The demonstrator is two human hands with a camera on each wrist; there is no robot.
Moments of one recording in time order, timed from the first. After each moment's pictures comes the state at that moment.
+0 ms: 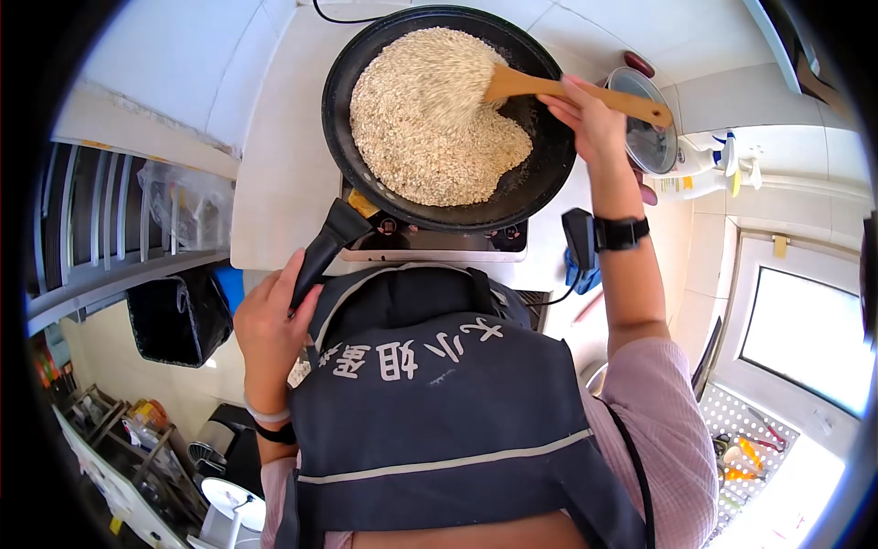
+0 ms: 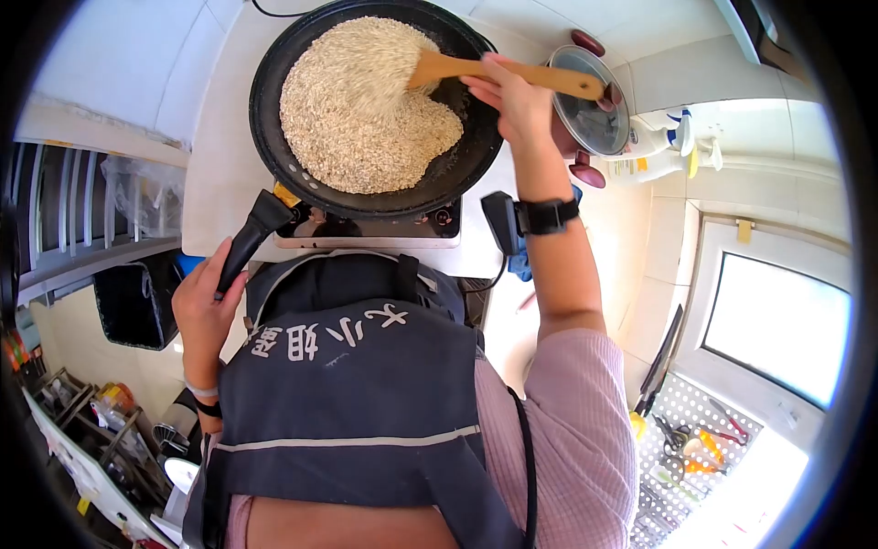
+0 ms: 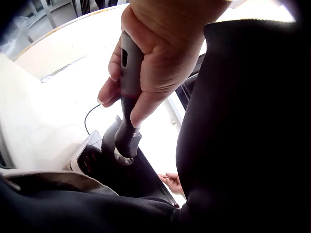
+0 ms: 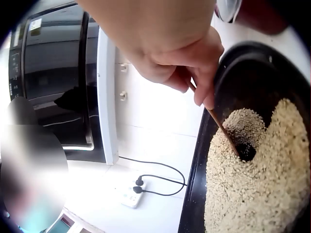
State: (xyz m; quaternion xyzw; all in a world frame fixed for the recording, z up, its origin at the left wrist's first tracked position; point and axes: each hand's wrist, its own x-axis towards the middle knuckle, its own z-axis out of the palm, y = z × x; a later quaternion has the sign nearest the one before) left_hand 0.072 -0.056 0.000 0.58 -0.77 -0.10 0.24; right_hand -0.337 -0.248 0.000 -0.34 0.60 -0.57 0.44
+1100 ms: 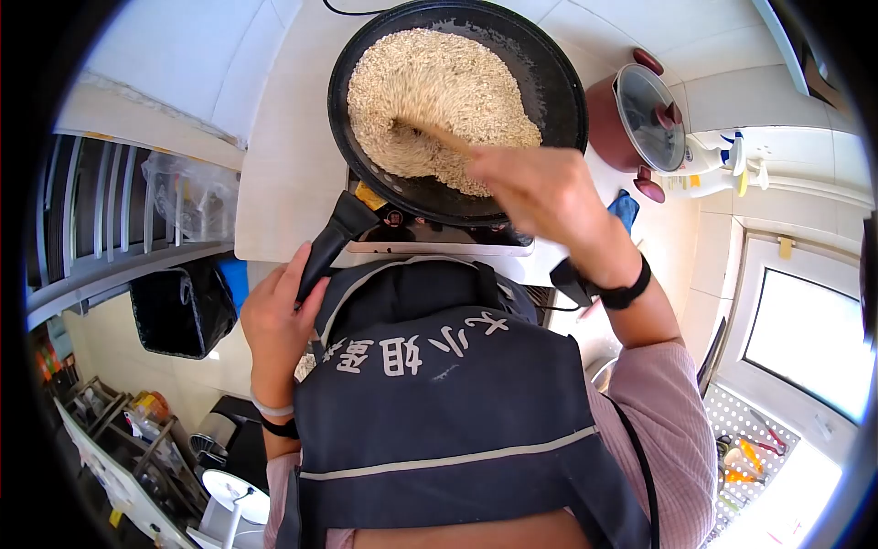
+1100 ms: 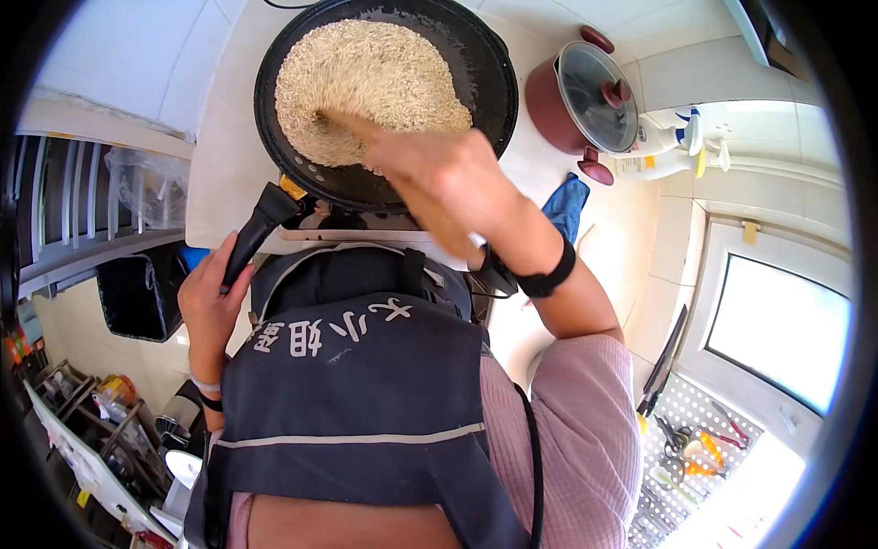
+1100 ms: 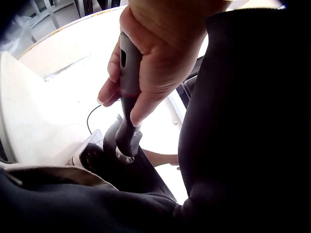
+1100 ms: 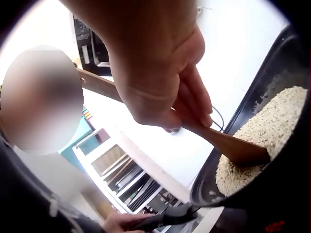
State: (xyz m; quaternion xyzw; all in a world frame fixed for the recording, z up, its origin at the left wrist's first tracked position) left_hand 0.069 -0.052 -0.006 0.59 -0.76 -0.11 0.25; right_hand -0.261 -0.164 0.041 -0.90 0.31 -0.29 0.10
